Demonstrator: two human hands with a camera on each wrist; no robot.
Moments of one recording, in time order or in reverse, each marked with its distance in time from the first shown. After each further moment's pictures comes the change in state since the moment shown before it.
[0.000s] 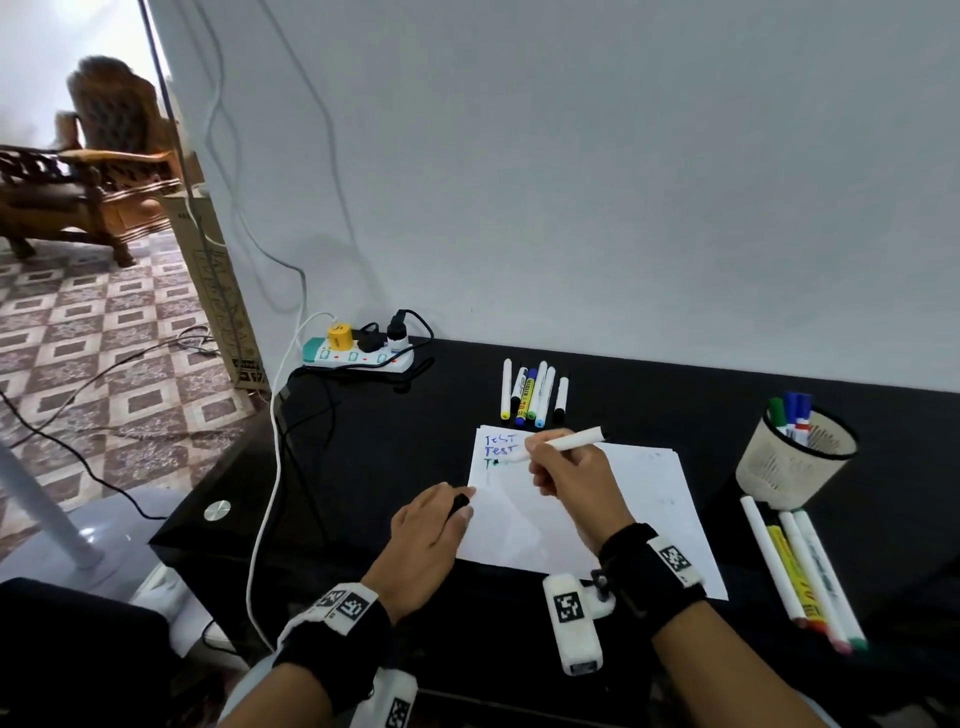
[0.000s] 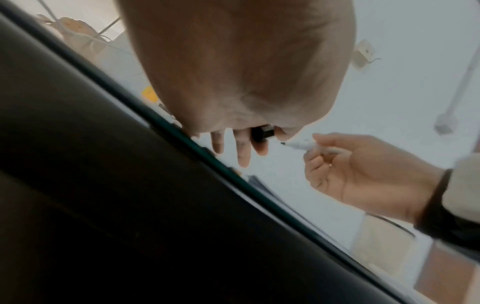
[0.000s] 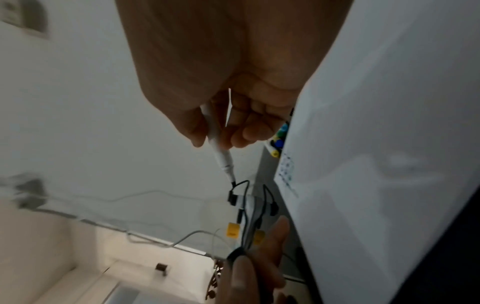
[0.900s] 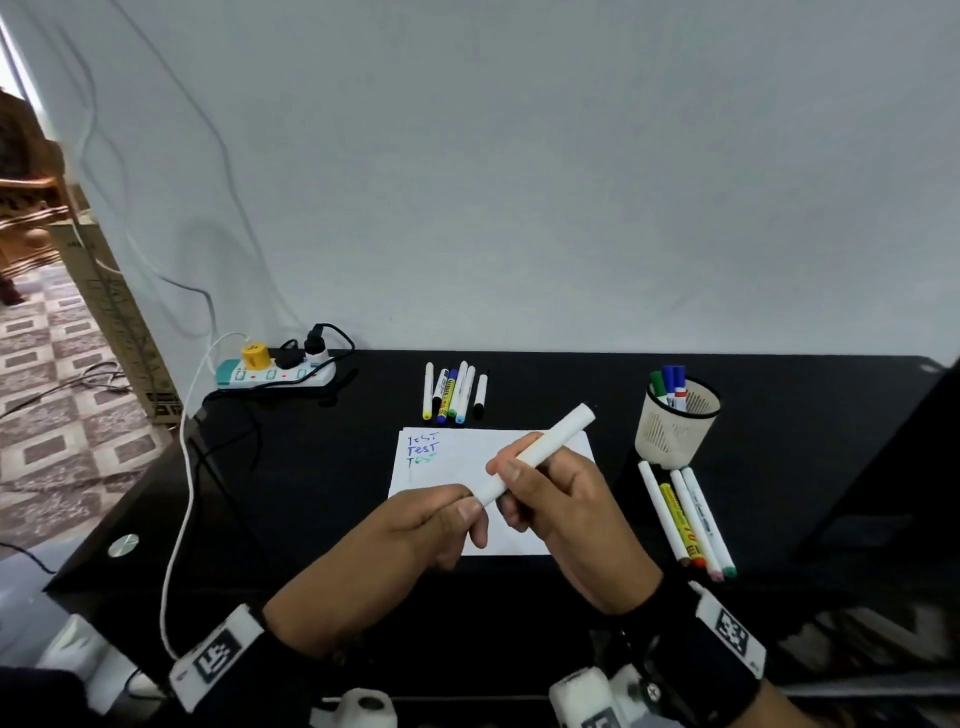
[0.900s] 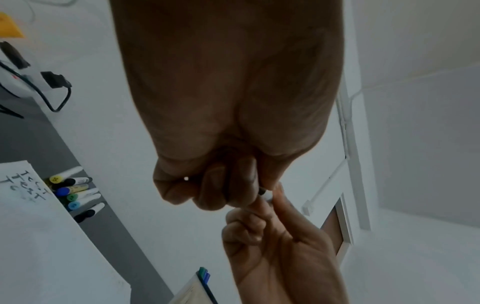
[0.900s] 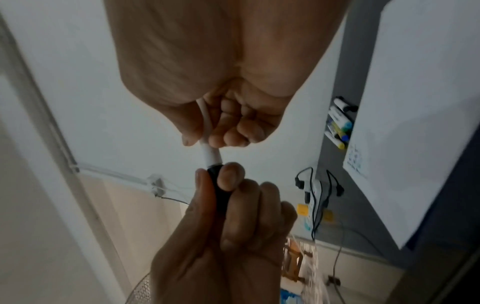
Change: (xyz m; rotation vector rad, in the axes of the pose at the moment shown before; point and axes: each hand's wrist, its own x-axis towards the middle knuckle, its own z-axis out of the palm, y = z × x) left_hand -0.041 0.131 -0.037 -0.438 -0.365 0.165; right_hand -0.121 -0.076 -0.056 0.249 -0.219 -0.229
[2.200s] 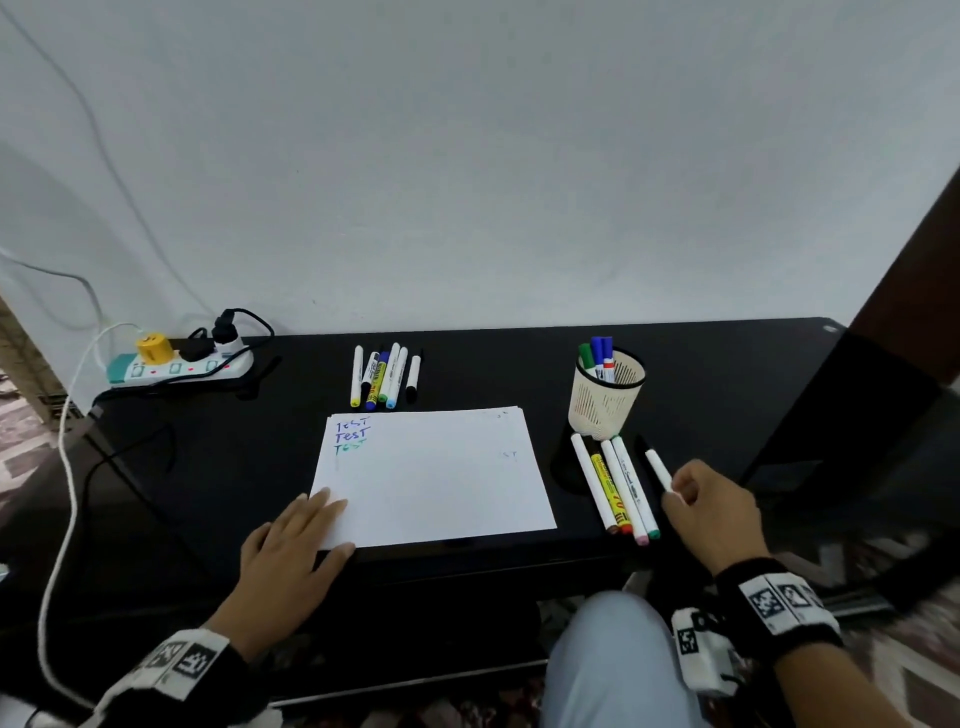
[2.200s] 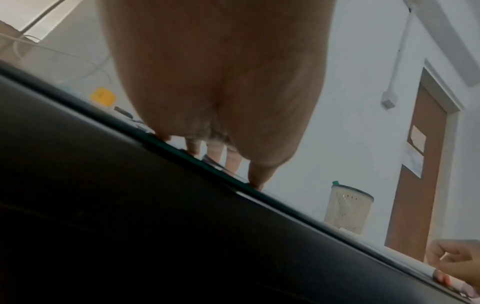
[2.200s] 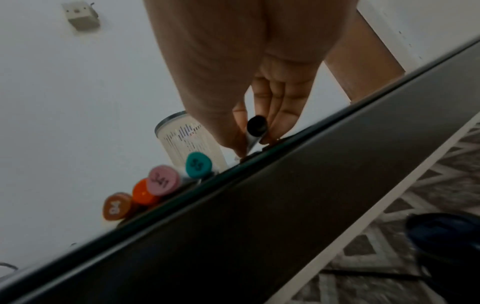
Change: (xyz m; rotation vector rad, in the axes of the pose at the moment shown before) left_hand 0.028 -0.155 -0.001 0.829 0.192 -0.362; right_hand -0.063 0.044 -0.247 -1.326 0.677 0.463
